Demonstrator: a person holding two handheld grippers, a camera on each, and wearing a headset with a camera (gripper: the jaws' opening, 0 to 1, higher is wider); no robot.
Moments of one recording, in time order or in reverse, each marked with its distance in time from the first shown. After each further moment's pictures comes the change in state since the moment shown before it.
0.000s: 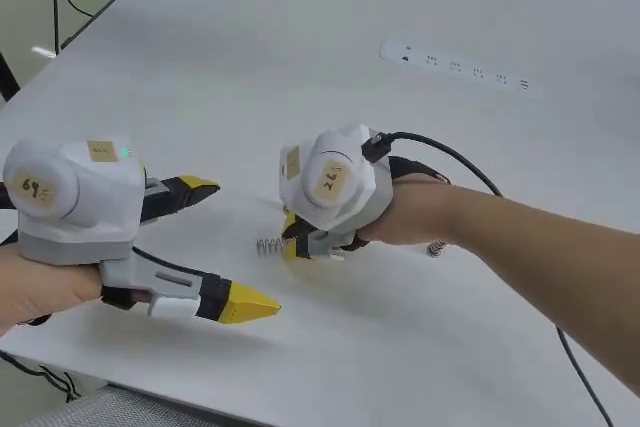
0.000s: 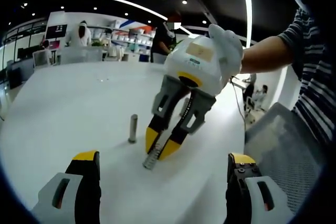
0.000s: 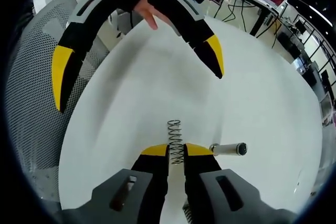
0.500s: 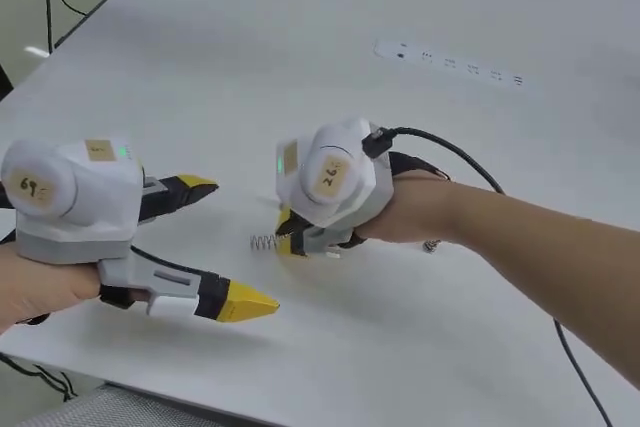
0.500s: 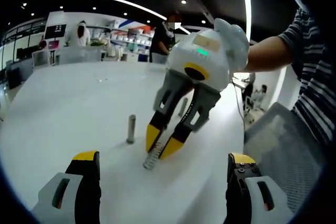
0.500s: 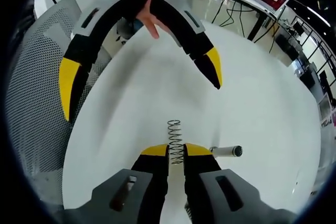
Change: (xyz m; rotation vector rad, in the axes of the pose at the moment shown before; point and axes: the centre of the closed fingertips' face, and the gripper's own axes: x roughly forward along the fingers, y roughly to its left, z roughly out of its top) left arm 0.004 -0.002 0.002 0.001 -0.001 -0.009; right arm -0.013 0.001 0.010 0.007 -0.034 -0.017
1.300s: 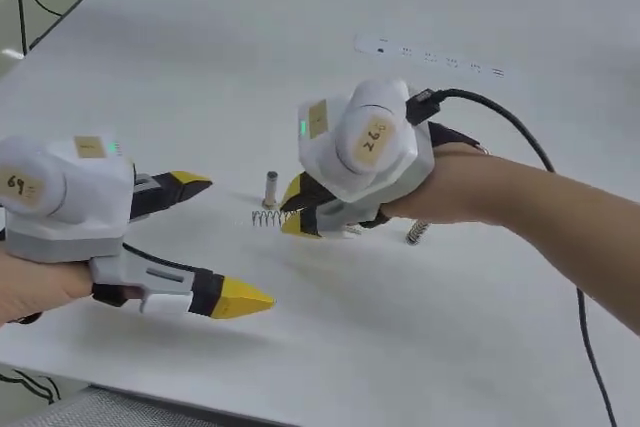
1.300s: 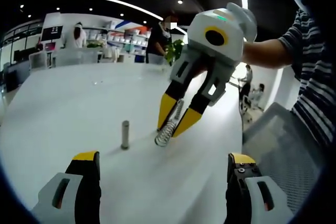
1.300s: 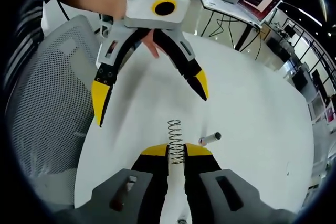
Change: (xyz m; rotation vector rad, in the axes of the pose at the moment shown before) left arm 0.008 -0.009 0.006 0.017 -0.002 -0.023; right arm -0.056 0.005 0.003 0.027 -0.049 -0.062
